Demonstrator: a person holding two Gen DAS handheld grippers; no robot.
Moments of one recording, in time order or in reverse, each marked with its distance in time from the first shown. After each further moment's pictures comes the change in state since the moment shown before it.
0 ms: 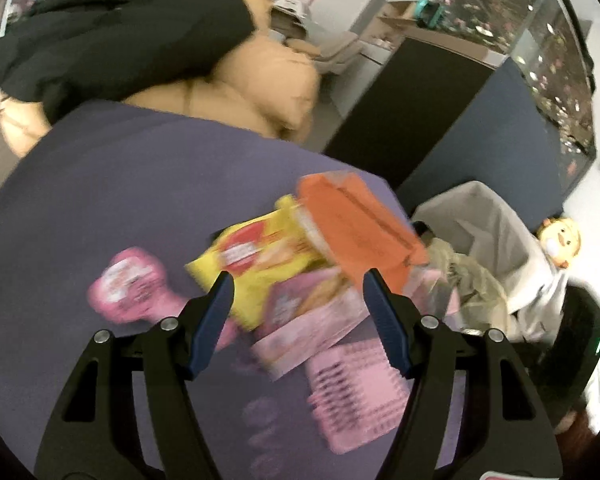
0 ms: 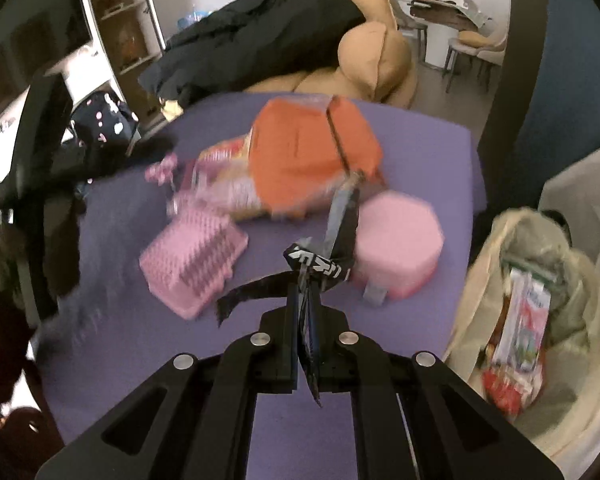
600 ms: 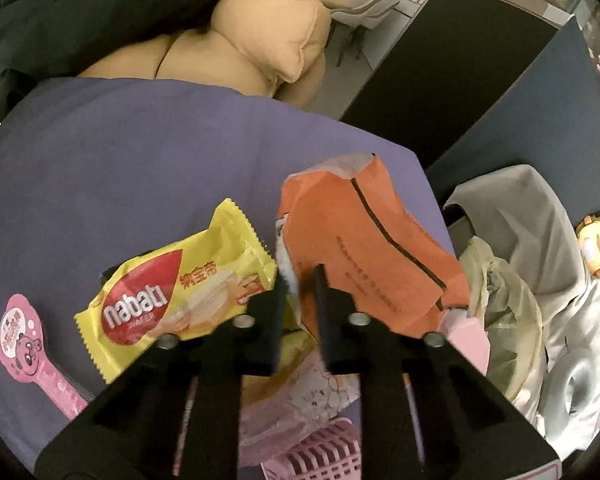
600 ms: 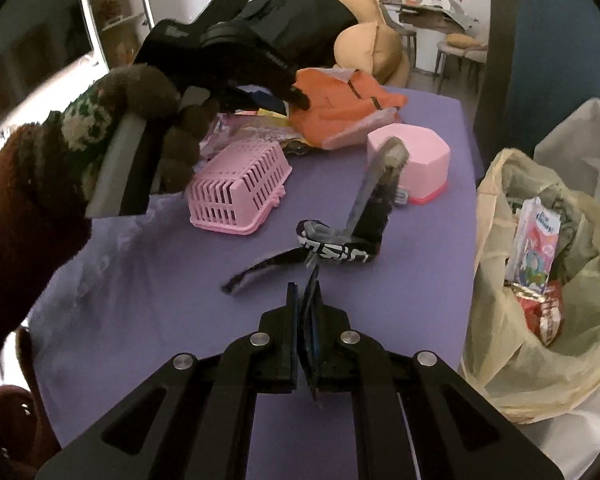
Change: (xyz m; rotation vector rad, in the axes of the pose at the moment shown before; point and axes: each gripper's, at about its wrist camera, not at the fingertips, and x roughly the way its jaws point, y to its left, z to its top) left arm 0.104 -0.041 0.028 -0.047 0.173 0.131; right arm -0.007 0.010 -0.054 0.042 -0.073 0.003
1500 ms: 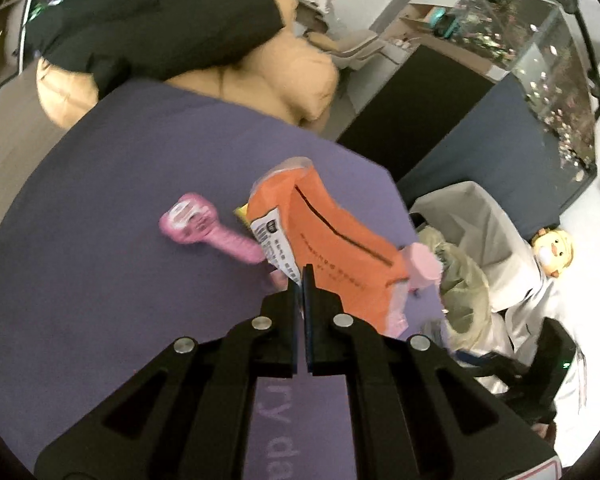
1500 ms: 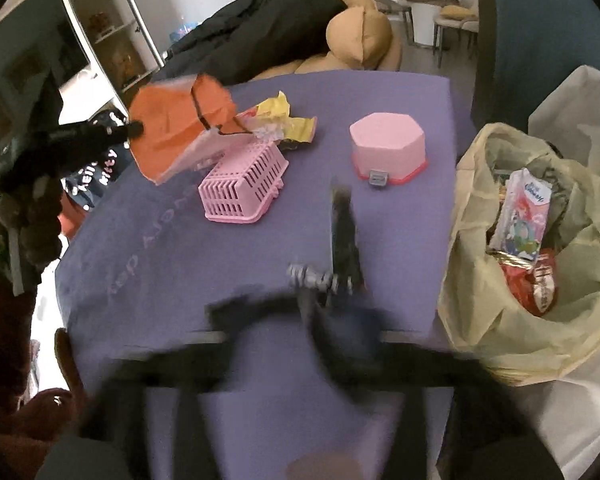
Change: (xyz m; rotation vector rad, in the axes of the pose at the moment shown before) left arm -0.155 0.092 -0.089 -0.062 -0.129 -0.100; right arm -0.037 -0.010 0.004 0.042 0.066 0.024
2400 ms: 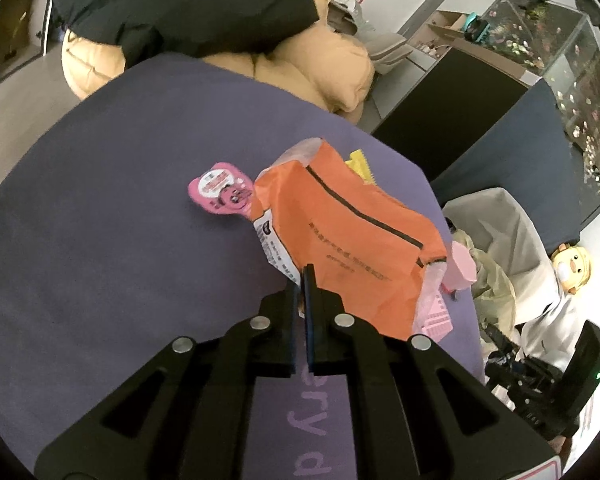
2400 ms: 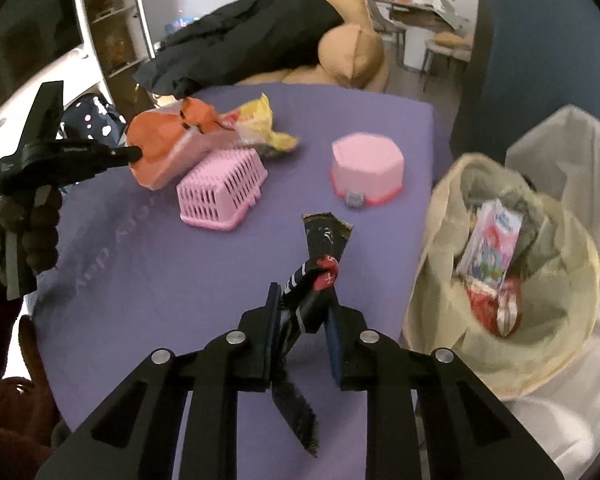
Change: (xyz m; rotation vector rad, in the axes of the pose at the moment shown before) left arm 0.023 0.015 -0.020 -0.050 -0.025 0.068; right arm -0.002 0.005 0.008 -0.100 -0.049 -0.103
